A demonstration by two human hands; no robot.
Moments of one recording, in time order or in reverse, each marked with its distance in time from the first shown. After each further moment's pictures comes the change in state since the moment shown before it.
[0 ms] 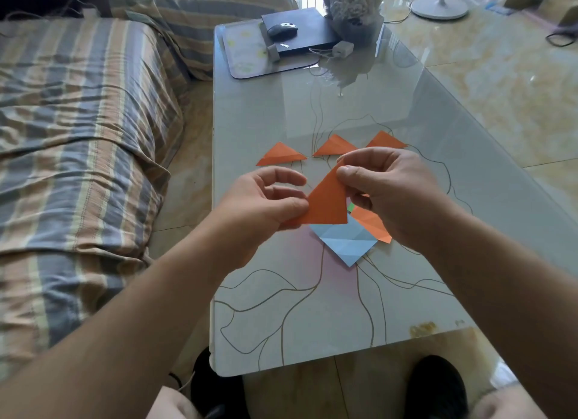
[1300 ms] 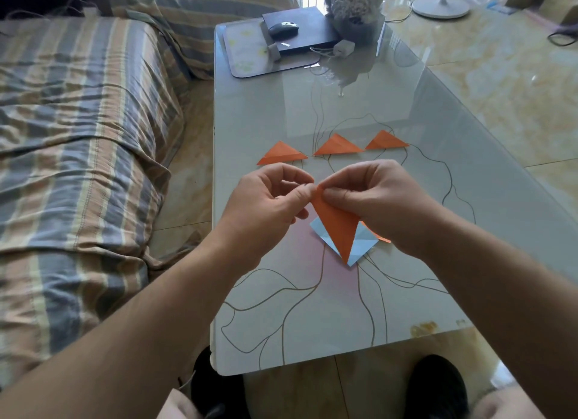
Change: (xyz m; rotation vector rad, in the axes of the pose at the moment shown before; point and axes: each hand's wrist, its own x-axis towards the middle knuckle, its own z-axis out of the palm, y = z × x) left_hand 0.000 -0.009 0.006 0.201 0.052 0.233; right_hand -0.004 0.005 0.002 -0.199 -0.237 -0.054
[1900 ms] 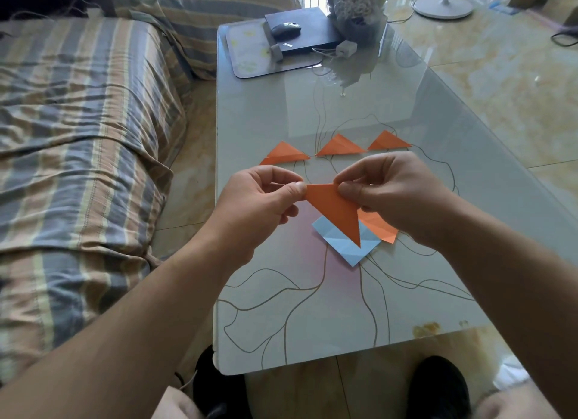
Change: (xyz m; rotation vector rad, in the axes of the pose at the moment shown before) left_hand 0.004 0.001 -0.013 -0.027 0.043 -0.110; right_hand 0.003 -0.002 -0.016 -0.150 0.072 -0.024
